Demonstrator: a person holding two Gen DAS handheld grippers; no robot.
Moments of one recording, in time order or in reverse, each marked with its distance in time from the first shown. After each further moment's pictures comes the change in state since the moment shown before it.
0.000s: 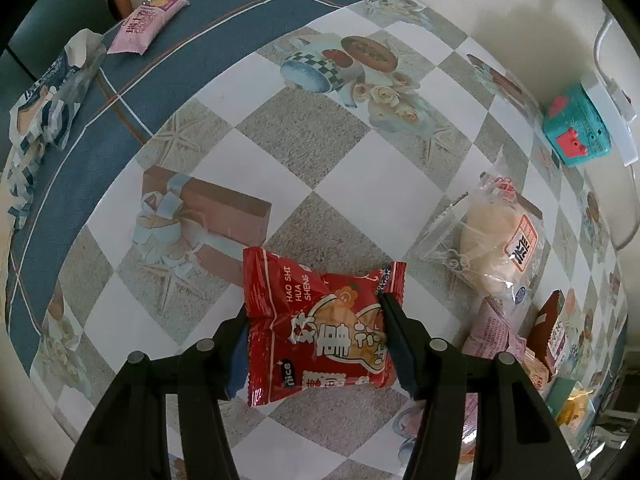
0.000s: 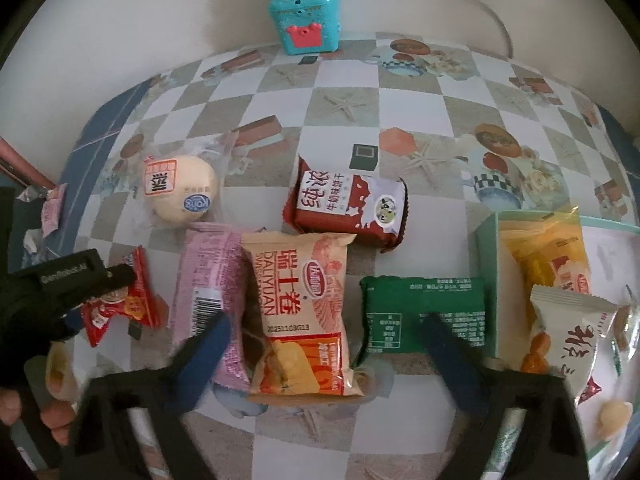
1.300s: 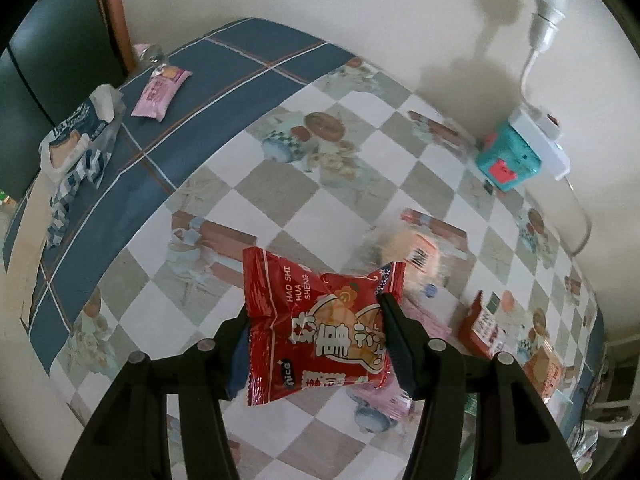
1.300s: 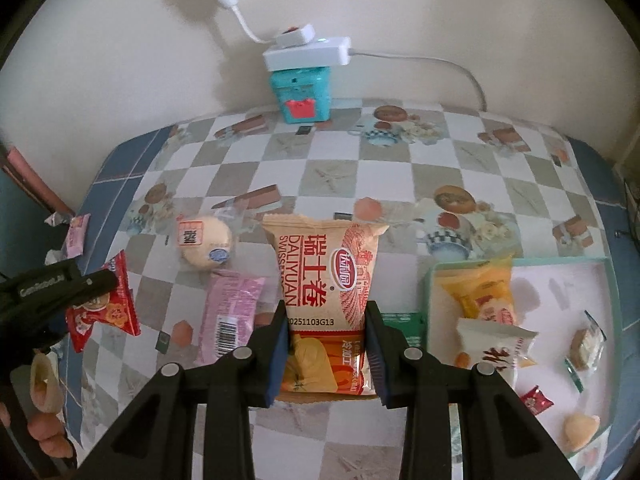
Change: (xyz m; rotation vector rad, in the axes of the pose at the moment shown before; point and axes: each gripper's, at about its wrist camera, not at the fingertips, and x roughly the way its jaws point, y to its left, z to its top) left arm -0.098 -0.015 -0.028 0.030 -0.164 -0.059; right arm -0.069 -0.026 0.008 0.008 -0.139 0.006
